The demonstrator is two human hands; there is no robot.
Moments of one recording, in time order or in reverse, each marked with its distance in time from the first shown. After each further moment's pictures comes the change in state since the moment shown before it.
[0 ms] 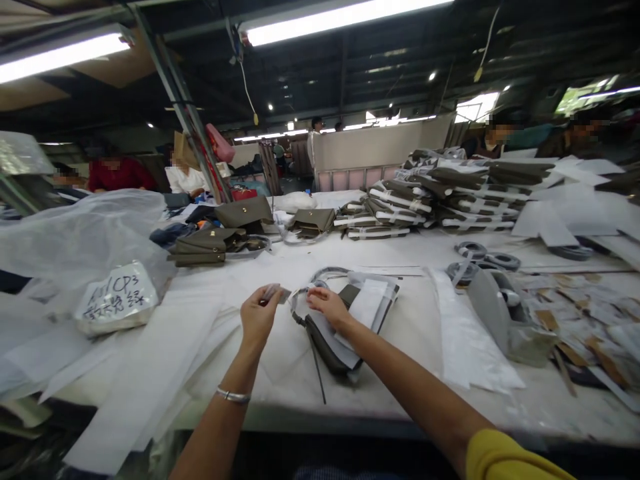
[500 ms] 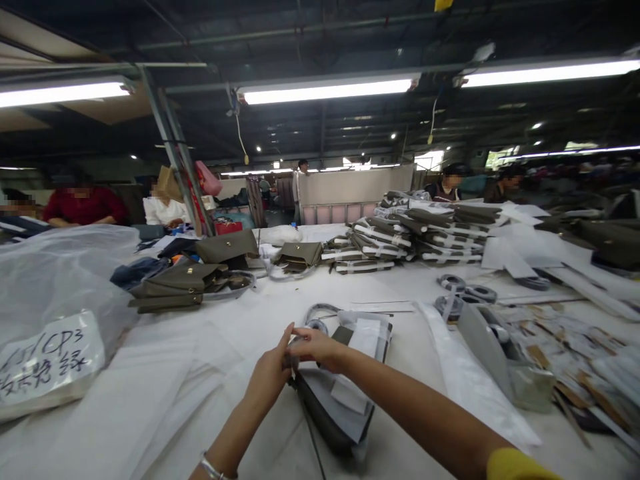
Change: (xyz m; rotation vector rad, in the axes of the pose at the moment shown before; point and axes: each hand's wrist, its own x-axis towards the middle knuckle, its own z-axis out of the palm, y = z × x) left_hand 0.012 -0.017 0.035 0.274 -0.553 0.122; right_hand 0.013 -0.034 0.013 -0.106 -0.318 0.164
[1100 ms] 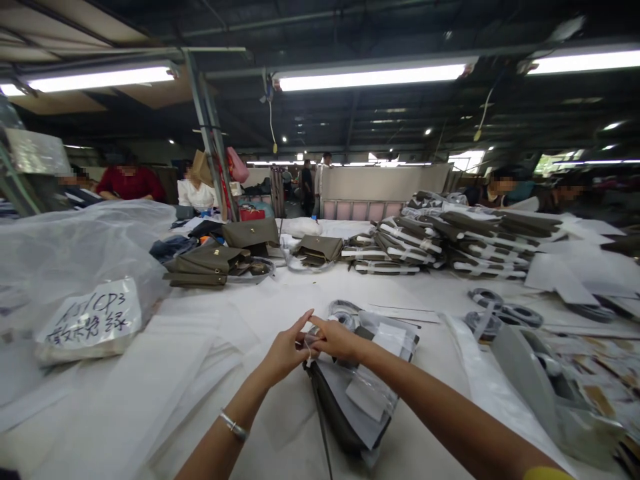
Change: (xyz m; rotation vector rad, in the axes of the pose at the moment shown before) left_hand 0.016 -0.011 -0.009 -0.592 -0.059 0.043; right_hand 0.013 -0.023 -0.018 -1.133 -0.110 -0.262
